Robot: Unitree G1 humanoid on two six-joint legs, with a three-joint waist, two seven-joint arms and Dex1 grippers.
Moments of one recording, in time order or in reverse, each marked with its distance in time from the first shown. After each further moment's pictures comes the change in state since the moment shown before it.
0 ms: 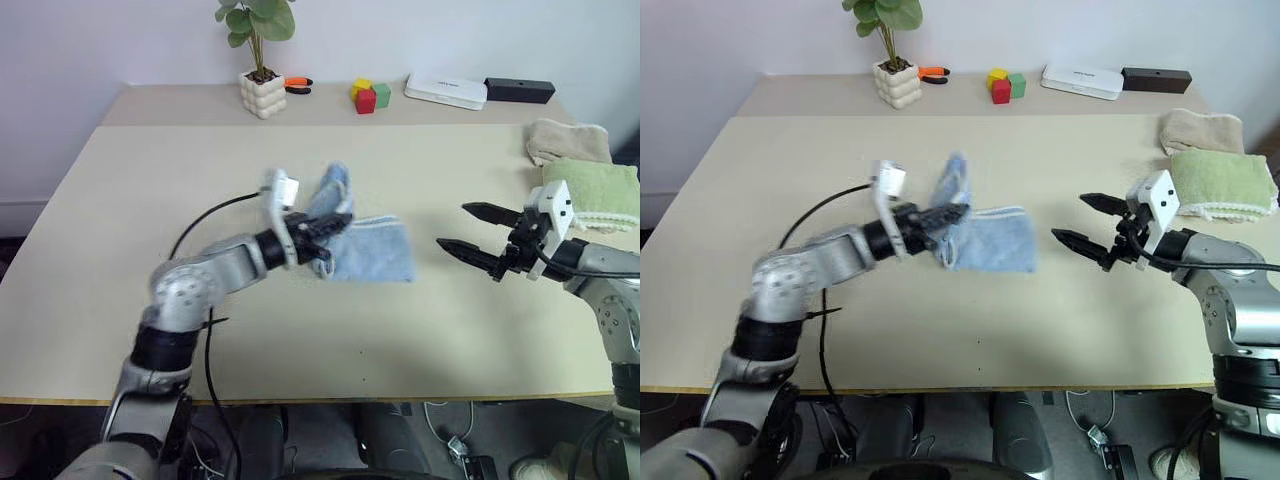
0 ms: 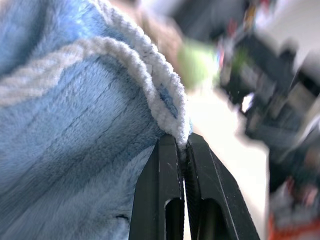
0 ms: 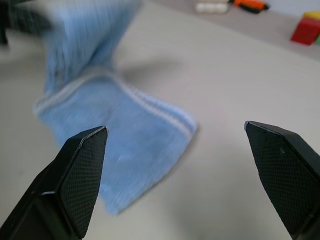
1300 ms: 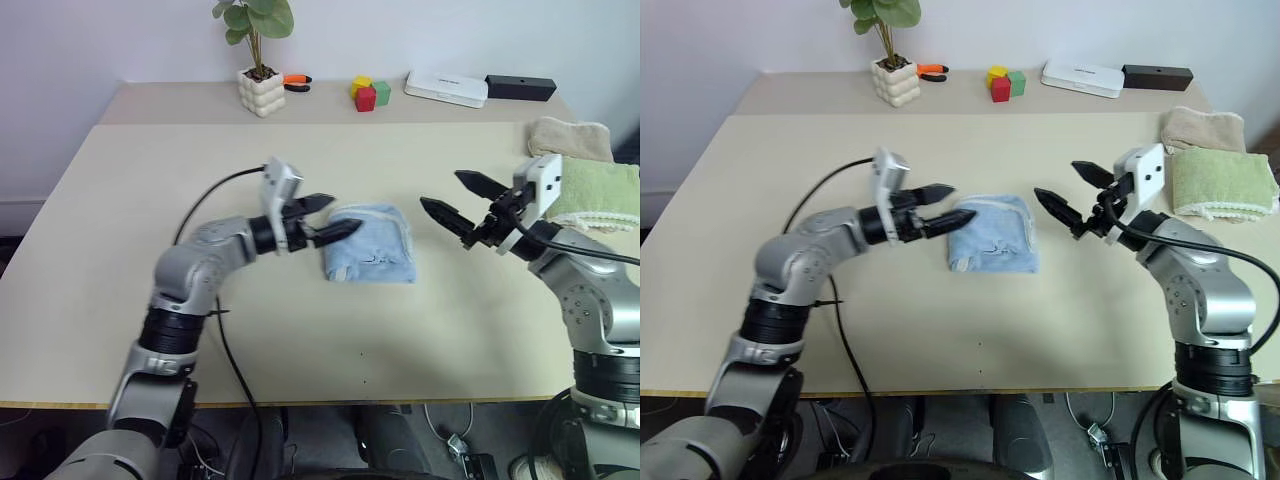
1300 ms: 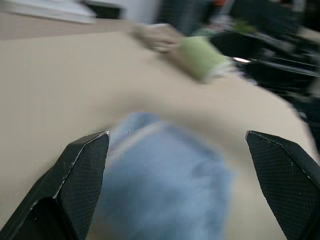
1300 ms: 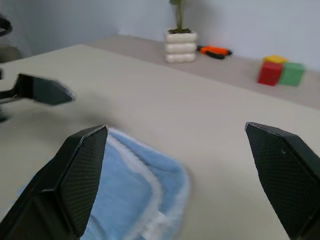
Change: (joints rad) left arm 0.017 0.102 0.180 0.021 0.397 -0.152 -0.443; right arm -0.090 0.189 0.055 -0.085 0.047 0.072 -0.244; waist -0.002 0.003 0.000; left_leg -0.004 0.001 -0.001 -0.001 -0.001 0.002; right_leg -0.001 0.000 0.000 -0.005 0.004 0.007
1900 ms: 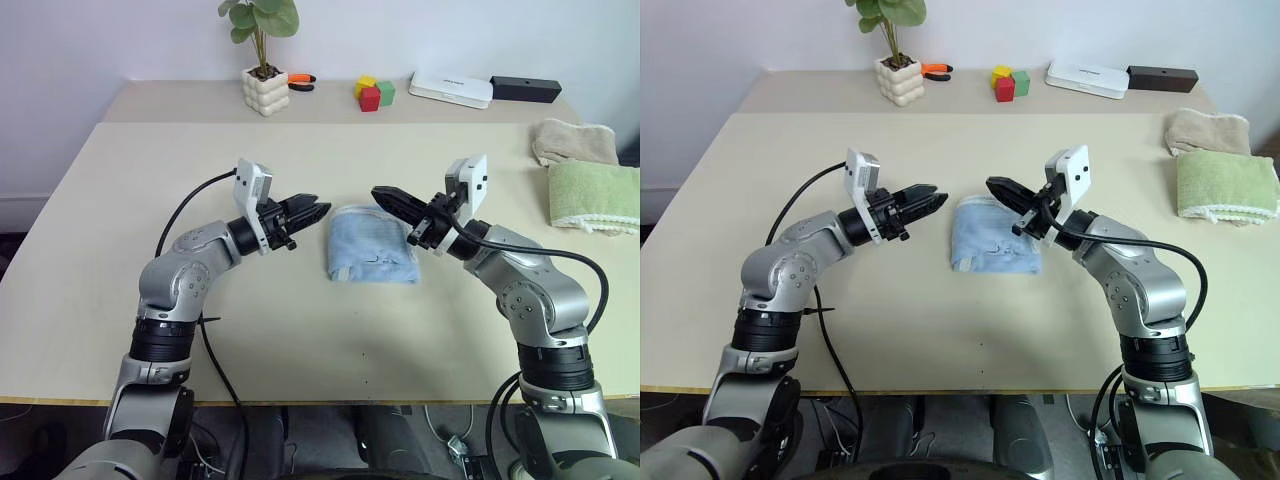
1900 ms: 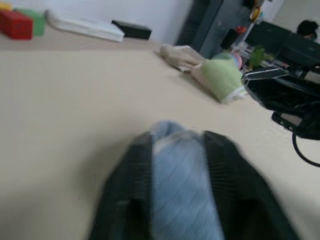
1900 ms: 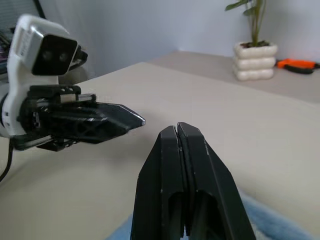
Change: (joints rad) left arm 0.026 -0.060 0.041 -0.003 -0.017 -0.030 0.031; right arm -0.076 0.129 0.136 -0.055 0.008 0.028 -0.046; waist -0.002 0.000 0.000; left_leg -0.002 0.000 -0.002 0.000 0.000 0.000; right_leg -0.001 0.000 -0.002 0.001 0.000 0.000
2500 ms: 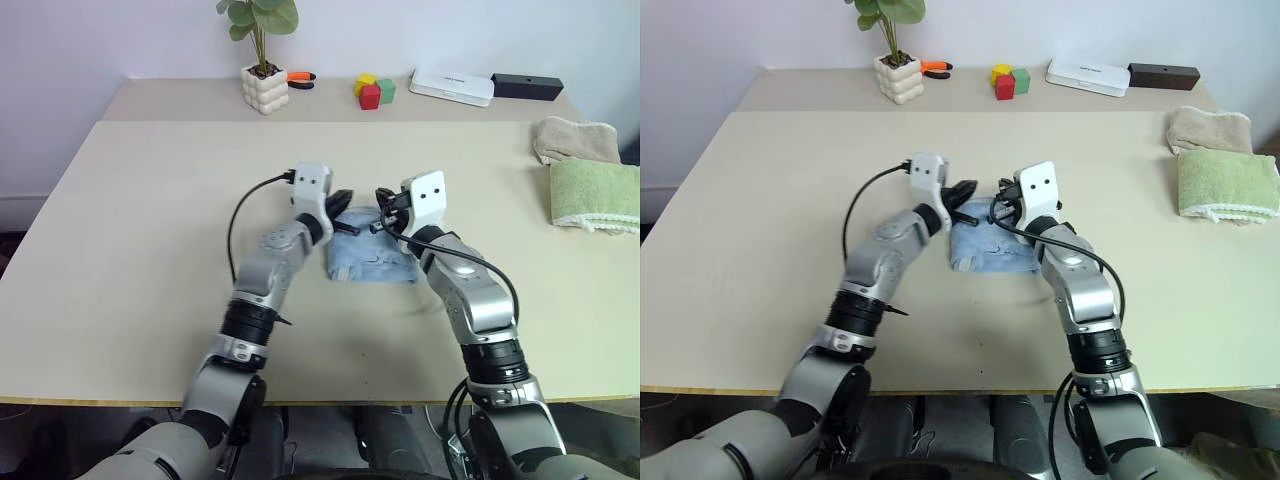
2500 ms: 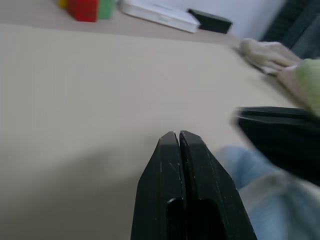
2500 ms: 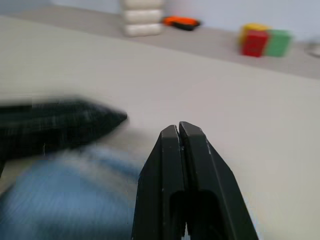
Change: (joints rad) left arm -0.136 -0.432 -0.108 0.359 0.355 -0.268 0.448; right arm -0.024 0.252 0.138 0.175 -0.474 -0.123 -0.496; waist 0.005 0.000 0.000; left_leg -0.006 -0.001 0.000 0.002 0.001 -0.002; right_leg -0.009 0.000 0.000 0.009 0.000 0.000
